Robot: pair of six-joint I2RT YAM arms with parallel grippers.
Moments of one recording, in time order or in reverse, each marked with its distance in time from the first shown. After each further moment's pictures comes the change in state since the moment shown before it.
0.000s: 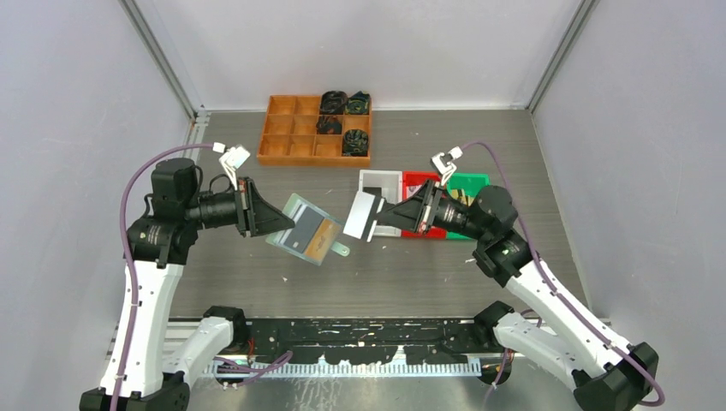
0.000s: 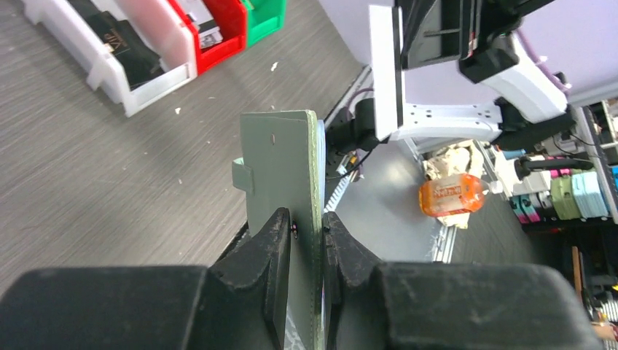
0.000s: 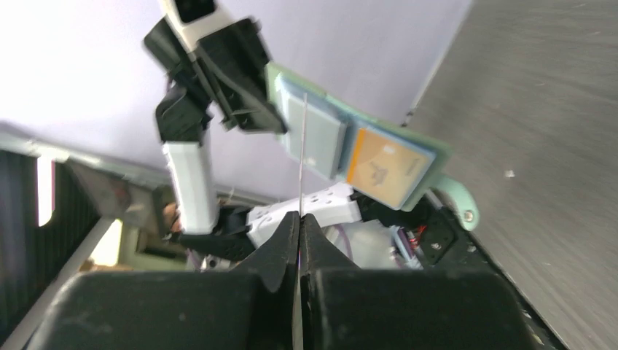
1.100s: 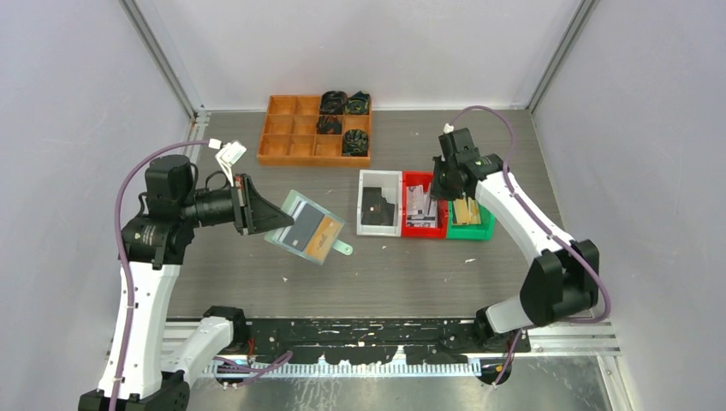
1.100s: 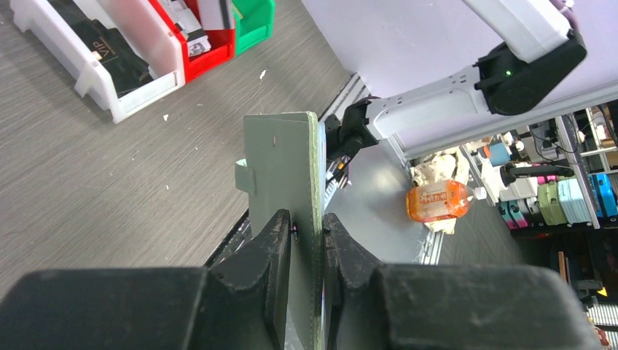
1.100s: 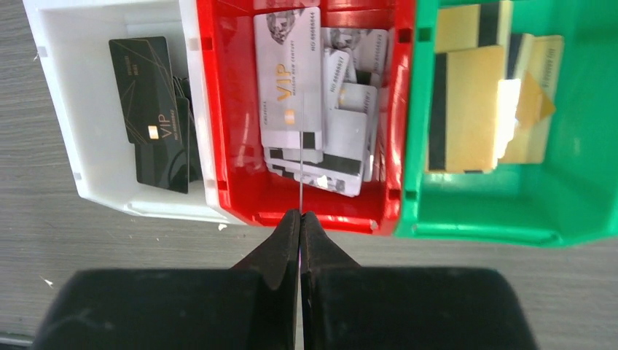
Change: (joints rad) left arm 0.000 0.010 0.045 -0.019 -0.008 -0.036; right arm -0.265 0.602 0.525 -1.041 0.729 -0.809
